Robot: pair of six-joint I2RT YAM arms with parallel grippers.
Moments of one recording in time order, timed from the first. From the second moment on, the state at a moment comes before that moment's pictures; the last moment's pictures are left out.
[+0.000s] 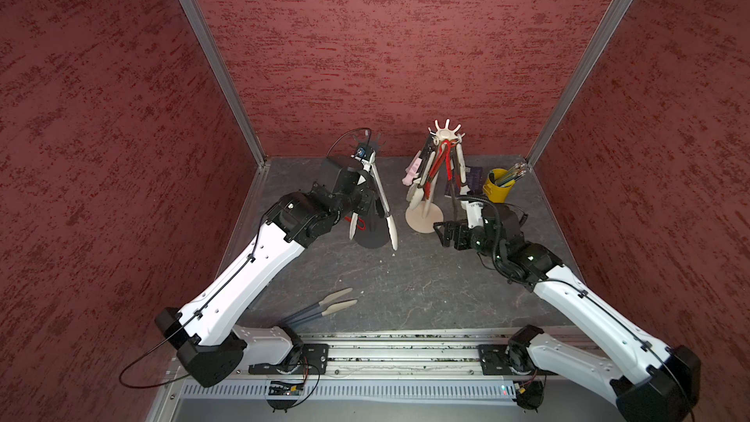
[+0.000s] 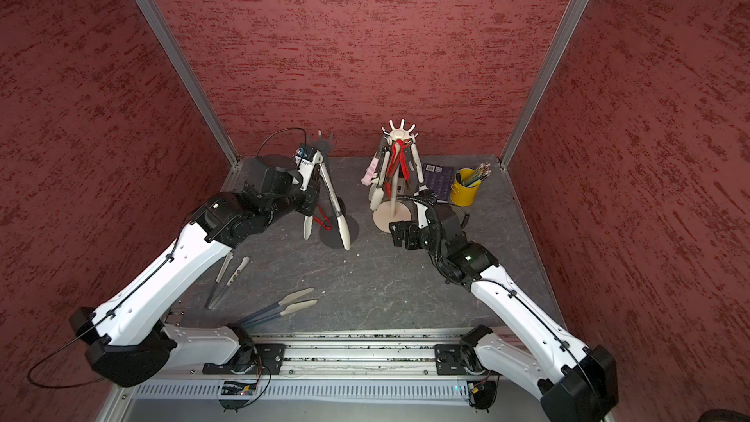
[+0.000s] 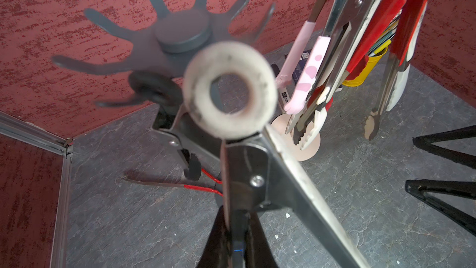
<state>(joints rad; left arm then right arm) -0.68 1.31 1.57 -0.85 -0.29 -0.07 0.52 1.01 0.84 -0.39 -0.06 0.43</state>
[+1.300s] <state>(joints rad) -0.66 1.43 1.72 -0.99 -0.36 -0.10 0.52 0.97 0.82 -0.37 -0.06 0.43</state>
